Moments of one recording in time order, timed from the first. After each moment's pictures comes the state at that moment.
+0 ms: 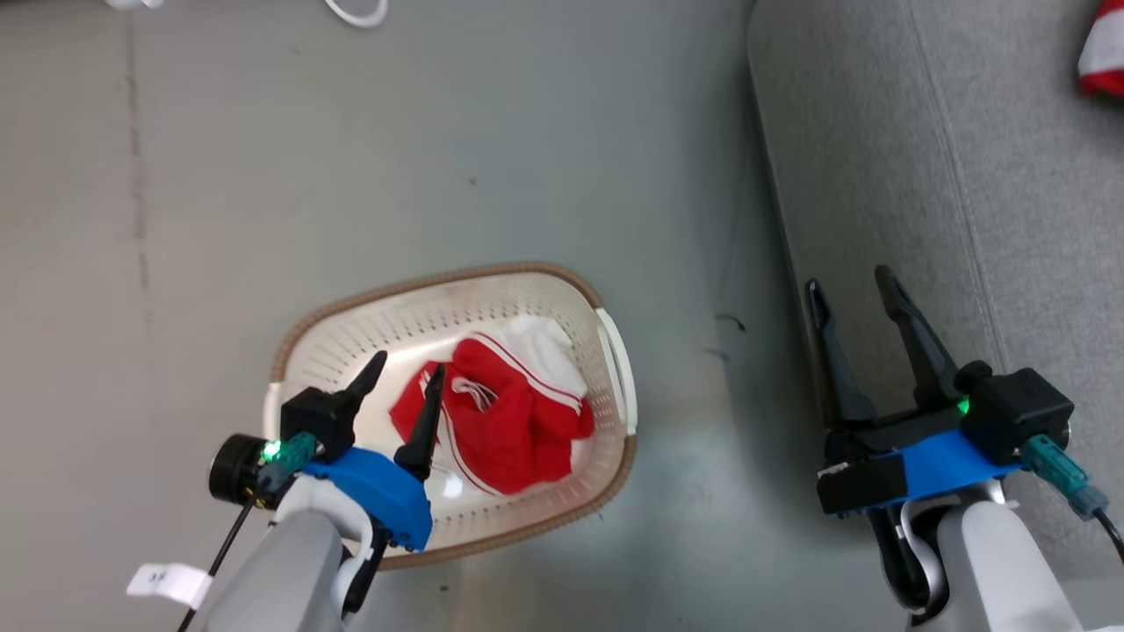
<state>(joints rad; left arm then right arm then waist) -0.44 0.17 -0.45 0.73 -0.38 -0.13 -0.26 -0.26 -0.05 0.06 0.16 0.15 0.13 -0.22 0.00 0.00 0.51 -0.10</state>
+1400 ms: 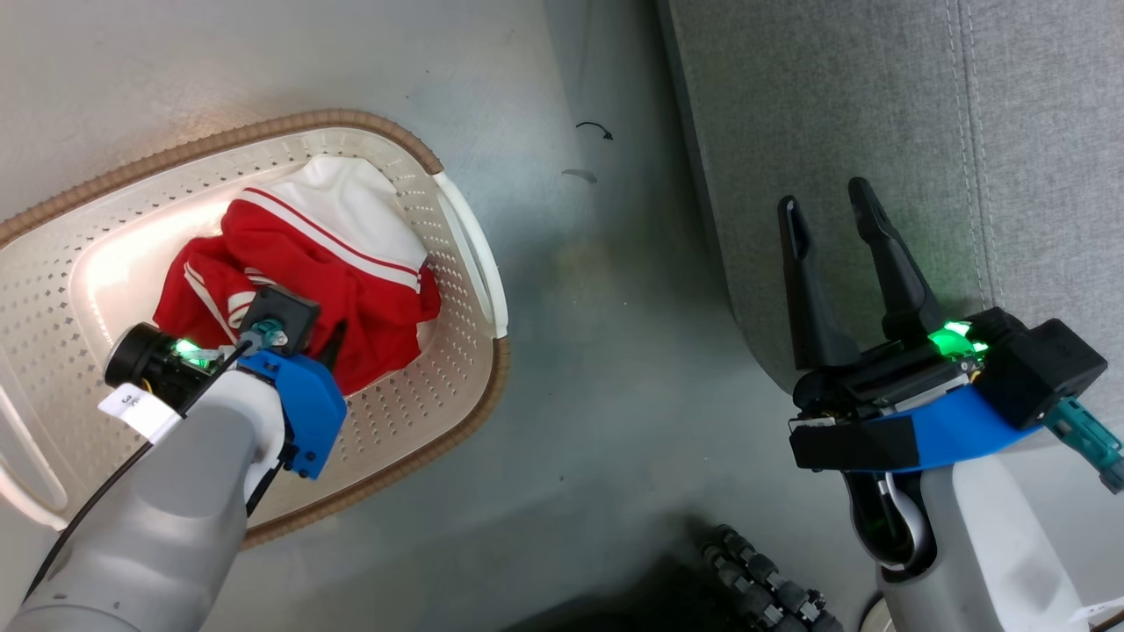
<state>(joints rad) -0.84 0.31 -0.99 1.13 -0.57 -0.13 -0.16 -0.36 -0.05 0.16 0.06 0.31 0.13 -0.26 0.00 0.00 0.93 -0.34</state>
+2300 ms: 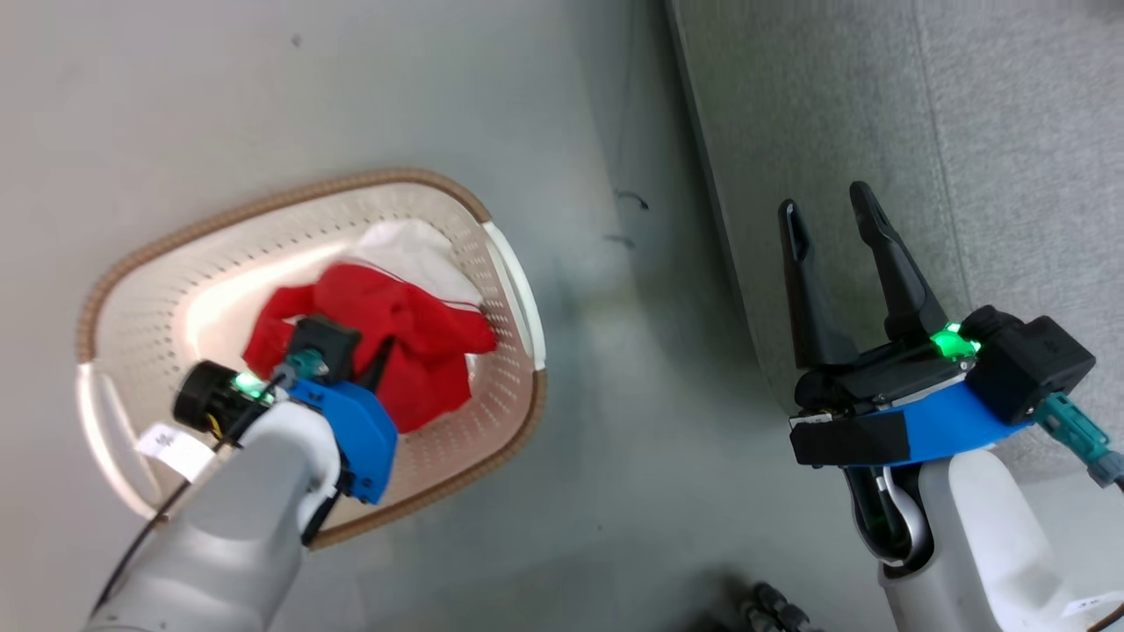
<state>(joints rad) -0.80 0.25 -1.05 1.12 -0.74 -0.13 -0.23 -0.36 -0.05 0.15 0.10 0.28 0.13 -0.26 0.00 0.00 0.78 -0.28</state>
